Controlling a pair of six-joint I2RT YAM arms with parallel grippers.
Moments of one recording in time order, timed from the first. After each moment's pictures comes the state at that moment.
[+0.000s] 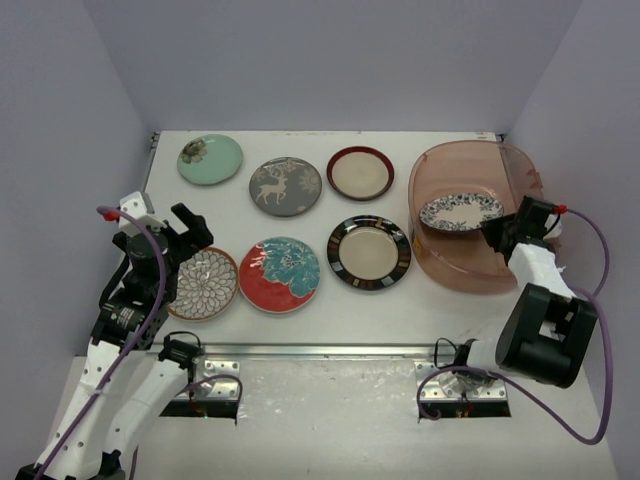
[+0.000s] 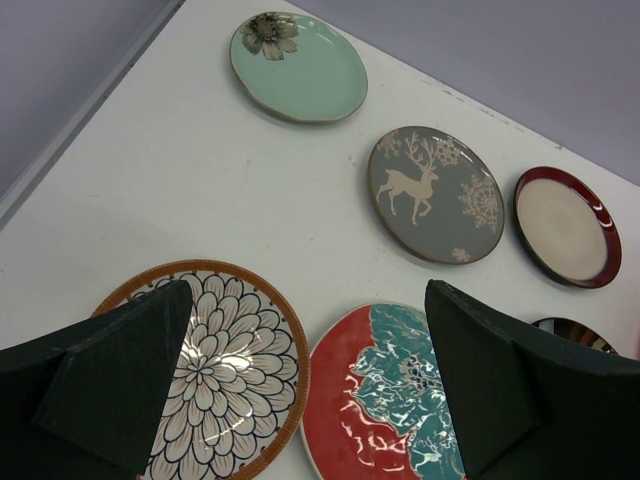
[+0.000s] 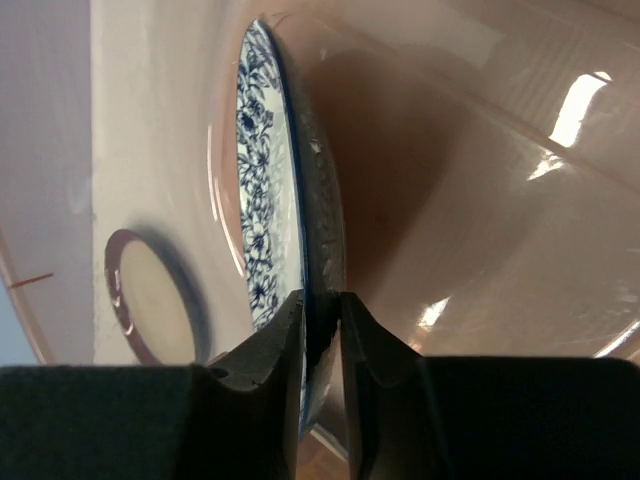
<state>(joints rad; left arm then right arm) -0.26 0.56 0.80 -0.57 -0.50 -0.48 -0.41 1.34 0.70 -0.08 -0.06 0.97</state>
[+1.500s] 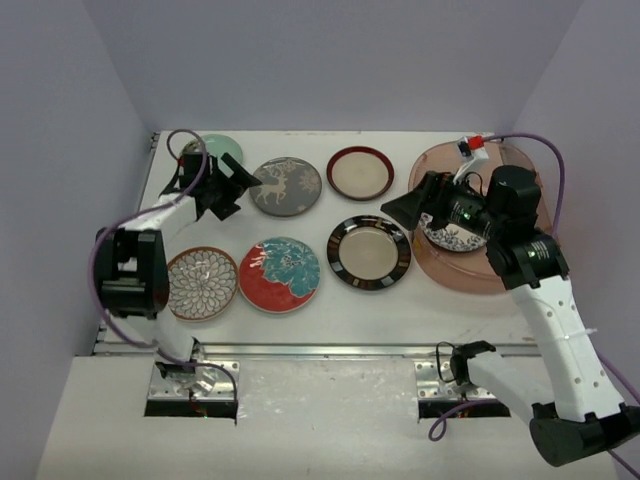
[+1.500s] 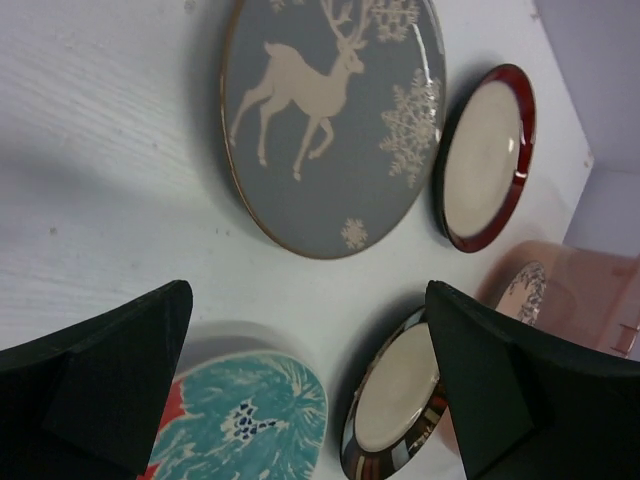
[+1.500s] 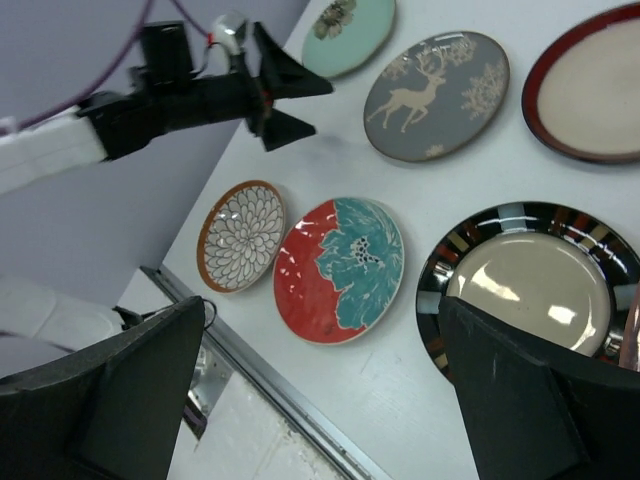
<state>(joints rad) -0.02 1.62 1.05 -0.13 0.25 -0.87 0.23 0.96 1.11 -0.47 -0.51 0.44</state>
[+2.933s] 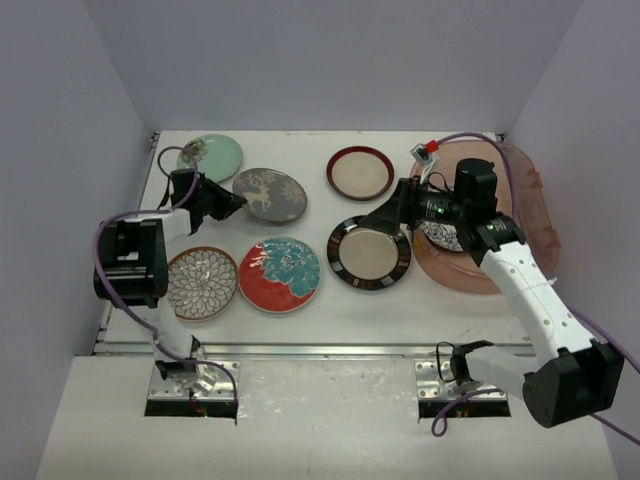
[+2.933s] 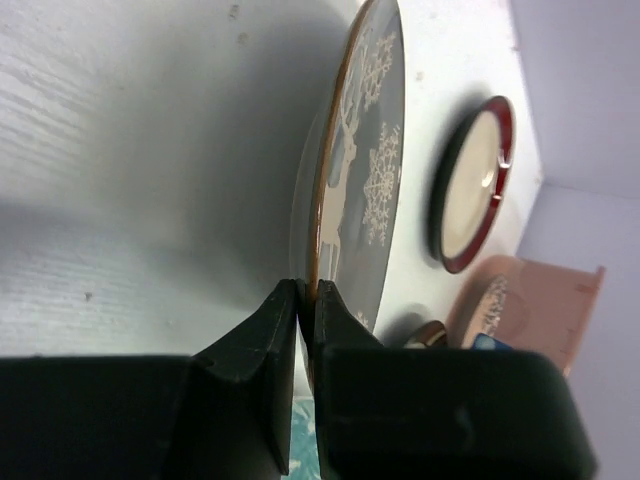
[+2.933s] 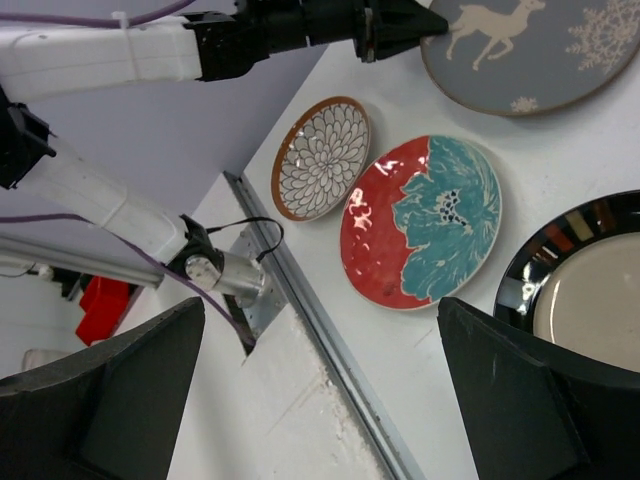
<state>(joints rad) 0.10 1.77 0.95 0.17 0.40 -0.94 0.23 1.13 0.97 -0.22 -0.88 0.44</state>
